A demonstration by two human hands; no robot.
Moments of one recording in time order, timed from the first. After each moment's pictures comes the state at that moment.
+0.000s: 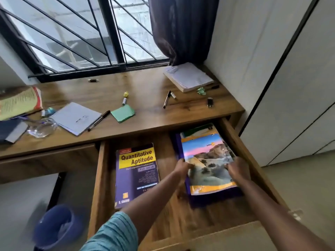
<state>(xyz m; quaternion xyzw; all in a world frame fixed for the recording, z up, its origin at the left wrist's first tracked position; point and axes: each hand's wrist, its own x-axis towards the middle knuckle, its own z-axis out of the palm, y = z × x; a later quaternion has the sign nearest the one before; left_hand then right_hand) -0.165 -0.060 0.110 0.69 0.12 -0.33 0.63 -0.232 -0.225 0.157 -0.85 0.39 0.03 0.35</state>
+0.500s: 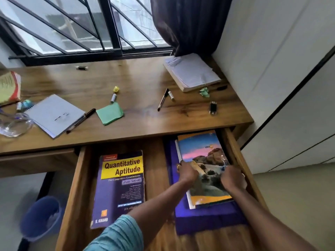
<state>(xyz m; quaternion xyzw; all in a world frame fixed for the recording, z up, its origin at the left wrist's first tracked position) -0.113 -0.136 0.103 0.87 0.12 -0.31 0.35 -0.159 -0.261 0.125 -0.91 0.35 0.14 0.13</state>
